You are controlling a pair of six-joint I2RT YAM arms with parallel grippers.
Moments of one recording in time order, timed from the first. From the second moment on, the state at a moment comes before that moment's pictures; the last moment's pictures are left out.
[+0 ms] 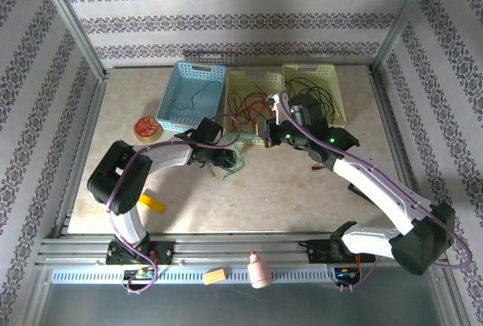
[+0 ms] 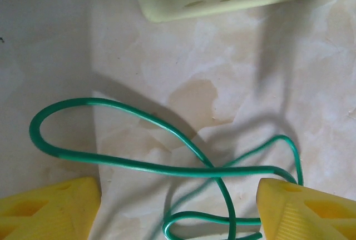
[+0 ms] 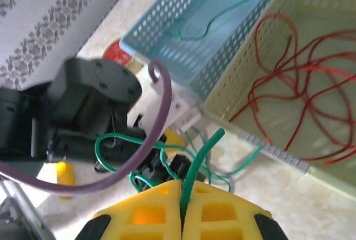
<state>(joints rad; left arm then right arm) -0.53 1.77 0.98 -0.28 0.16 -0.36 0.59 1.21 1.11 -0.46 -0.23 0.34</state>
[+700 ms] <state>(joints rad) -0.53 1.74 0.94 -0.25 0.19 -0.34 0.61 1.12 1.06 -0.55 0.01 0.24</state>
